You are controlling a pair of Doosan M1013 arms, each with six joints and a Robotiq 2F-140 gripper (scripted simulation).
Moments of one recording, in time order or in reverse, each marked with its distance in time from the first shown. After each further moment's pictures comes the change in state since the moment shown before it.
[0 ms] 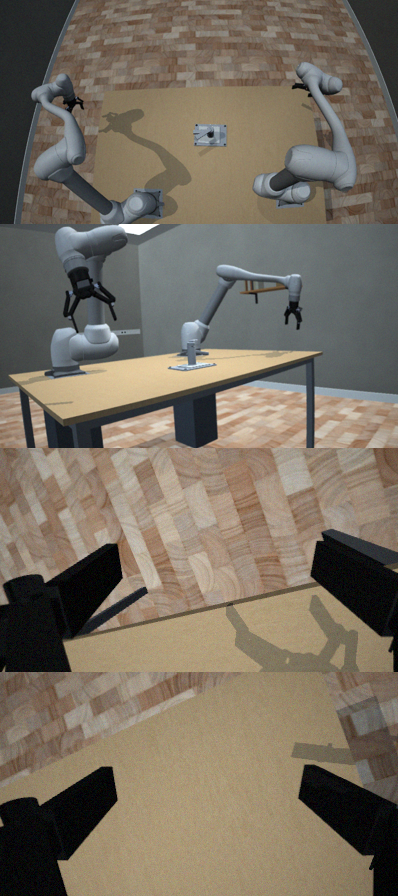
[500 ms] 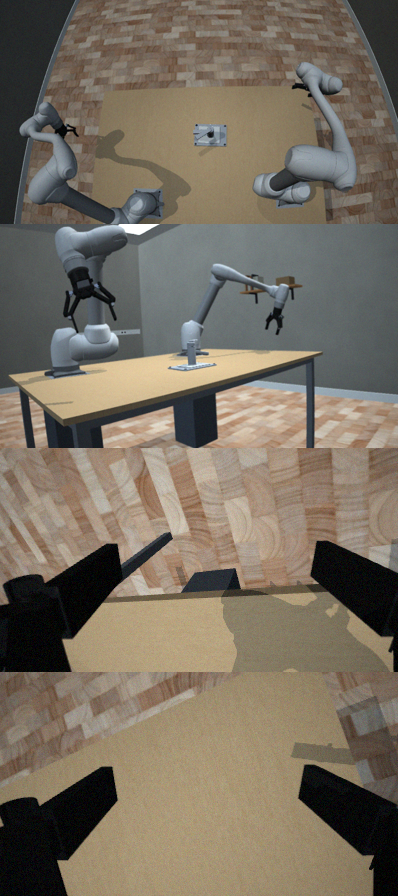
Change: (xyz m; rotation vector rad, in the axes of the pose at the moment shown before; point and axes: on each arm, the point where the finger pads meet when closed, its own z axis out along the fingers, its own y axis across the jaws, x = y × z) left arm -0.063 -0.192 0.099 0.014 -0.273 -0.064; right arm 0.000 0.000 0.000 0.000 0.000 0.000
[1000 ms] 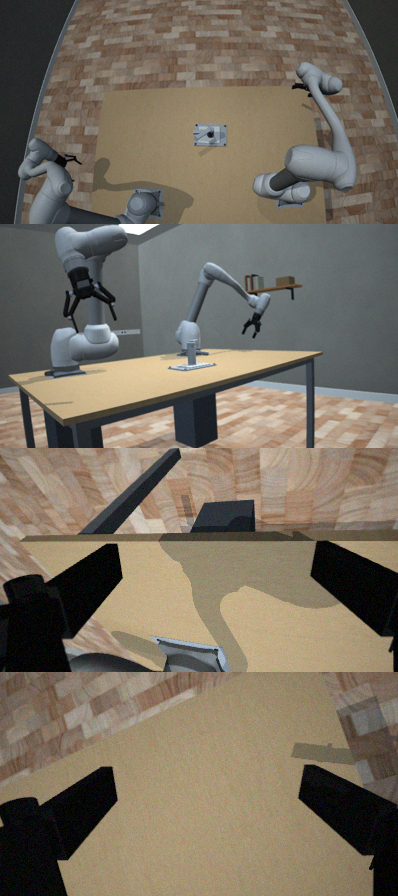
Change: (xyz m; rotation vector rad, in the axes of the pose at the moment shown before) left arm -0.105 -0.175 0.107 -0.098 -0.324 -0.074; right arm 0.000 0.000 0.000 0.000 0.000 0.000
